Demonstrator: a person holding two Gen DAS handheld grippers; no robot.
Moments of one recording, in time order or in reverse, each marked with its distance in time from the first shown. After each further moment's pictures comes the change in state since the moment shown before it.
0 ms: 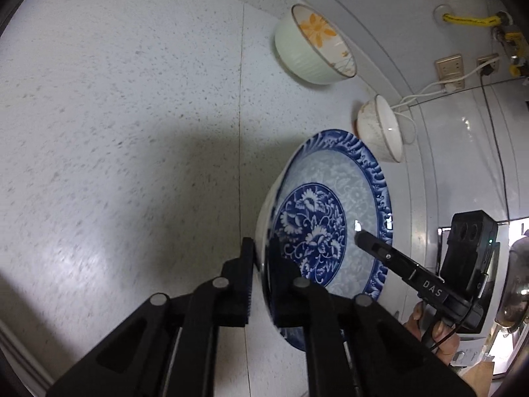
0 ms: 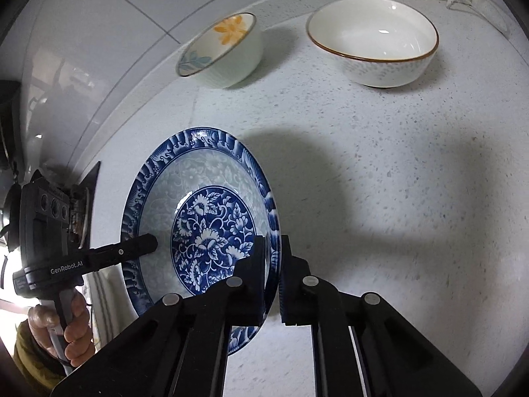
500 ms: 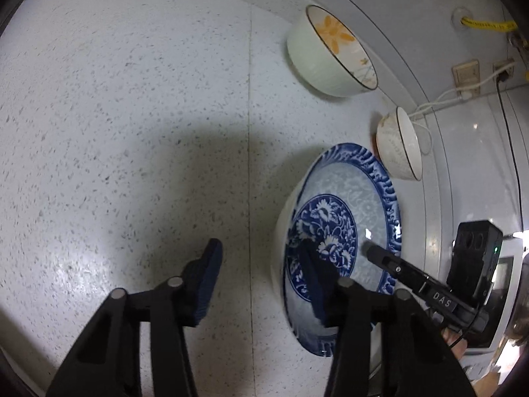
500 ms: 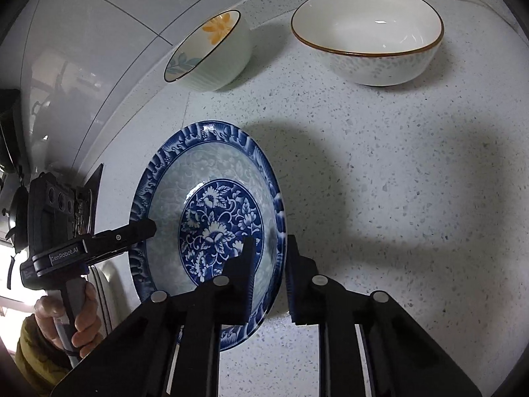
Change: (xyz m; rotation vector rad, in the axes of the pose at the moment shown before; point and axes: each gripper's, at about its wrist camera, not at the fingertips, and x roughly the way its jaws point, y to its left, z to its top) left arm 0.035 0.008 0.027 0.006 -0.015 0.060; right arm 0.026 -0.027 0.018 0.015 0.034 0.028
